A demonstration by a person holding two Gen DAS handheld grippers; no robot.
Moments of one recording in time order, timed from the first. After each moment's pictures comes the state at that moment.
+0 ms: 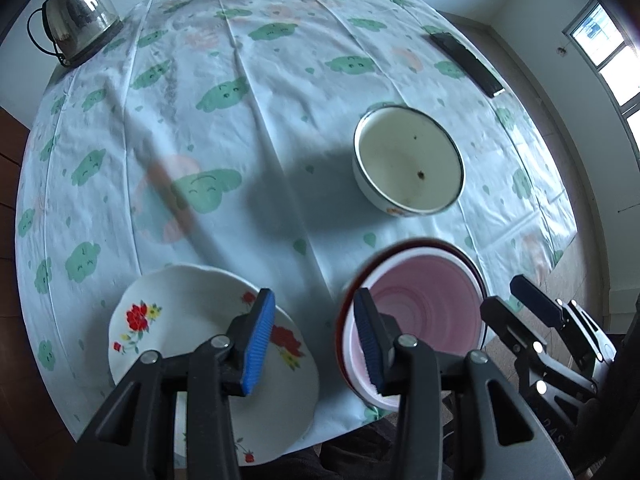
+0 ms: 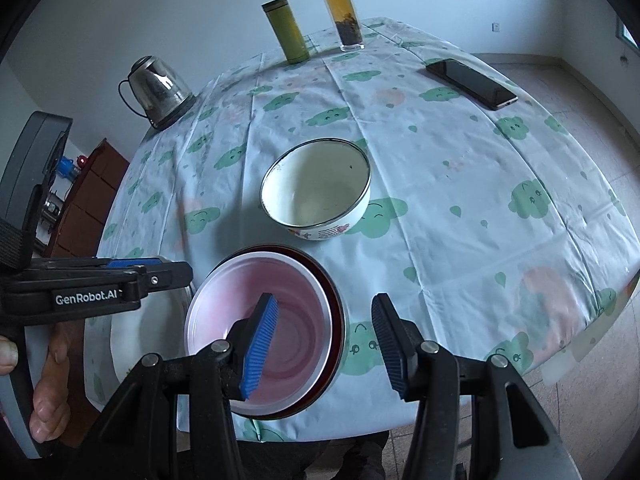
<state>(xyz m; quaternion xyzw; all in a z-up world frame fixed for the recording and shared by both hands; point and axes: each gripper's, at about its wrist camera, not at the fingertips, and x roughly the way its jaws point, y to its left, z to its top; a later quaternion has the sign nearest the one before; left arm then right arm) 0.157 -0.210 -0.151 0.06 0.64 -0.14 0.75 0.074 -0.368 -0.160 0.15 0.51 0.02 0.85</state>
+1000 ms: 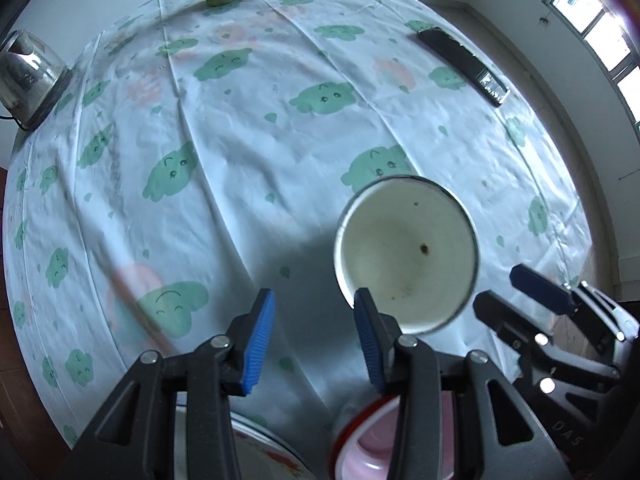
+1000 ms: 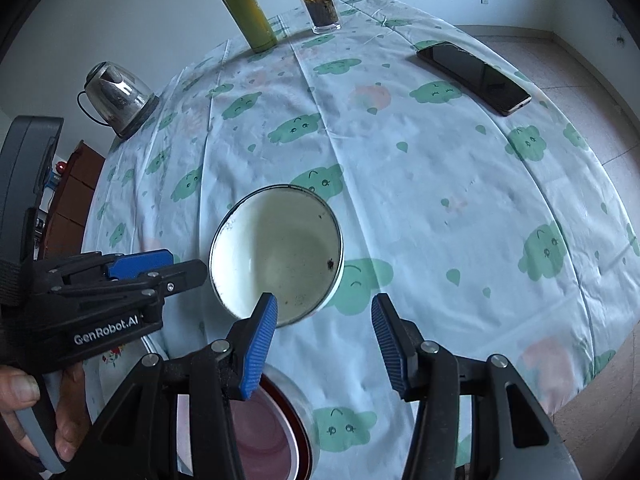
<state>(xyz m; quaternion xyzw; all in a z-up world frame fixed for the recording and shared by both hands) 0.240 -0.263 -0.175 0.11 0.64 -0.17 0.74 0.165 -0.398 -0.176 0.16 0.56 0.01 0.81</state>
